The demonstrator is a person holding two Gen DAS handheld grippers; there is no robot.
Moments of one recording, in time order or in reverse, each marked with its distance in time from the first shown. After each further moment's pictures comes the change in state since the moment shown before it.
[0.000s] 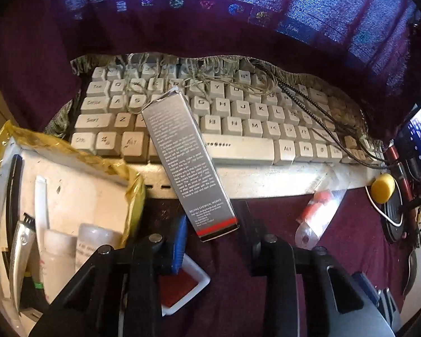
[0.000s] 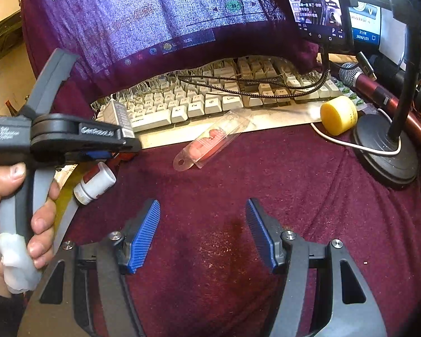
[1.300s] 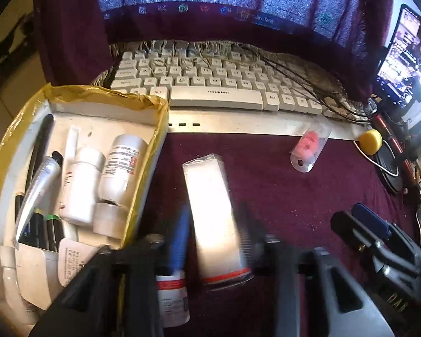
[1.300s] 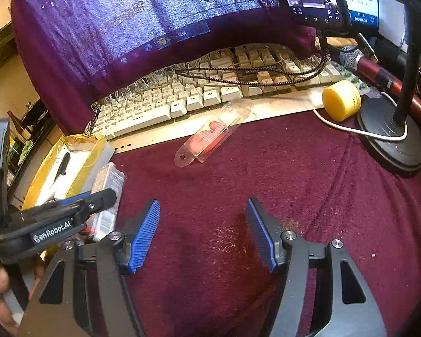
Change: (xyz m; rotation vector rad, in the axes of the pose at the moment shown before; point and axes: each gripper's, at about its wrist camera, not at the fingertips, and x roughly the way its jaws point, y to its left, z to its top) left arm -0.024 0.001 -0.060 0.055 -0.060 -0.029; right arm 0.001 -0.004 0.009 0.069 0.056 0.034
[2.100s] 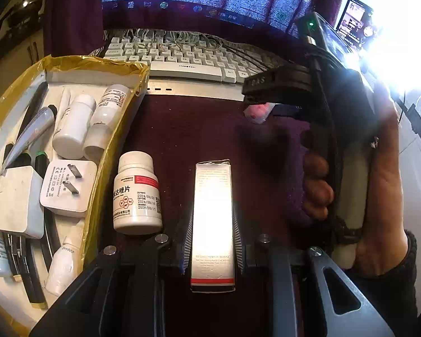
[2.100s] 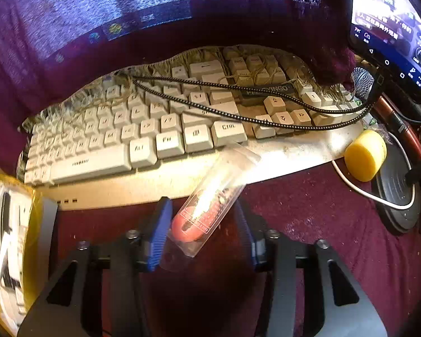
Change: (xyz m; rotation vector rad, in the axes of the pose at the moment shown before) left arm -0.034 0.009 -0.057 0.046 -0.028 -0.149; right arm 0.078 0.032 0.067 0.026 0.099 -0.287
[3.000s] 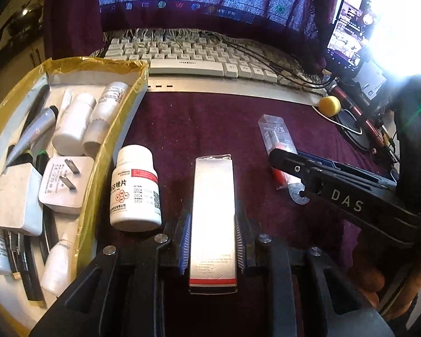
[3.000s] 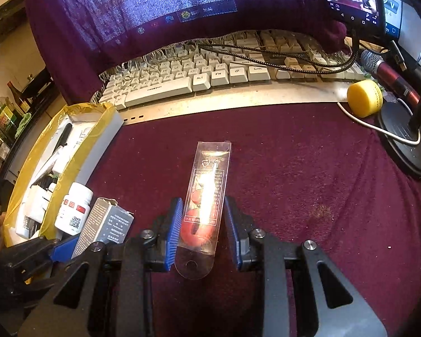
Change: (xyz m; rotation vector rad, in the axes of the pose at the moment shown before) left arm 0.007 -0.010 -0.007 0.035 -0.013 0.053; right arm -0.050 -0.026 -0.094 -0.130 -0.044 0.262
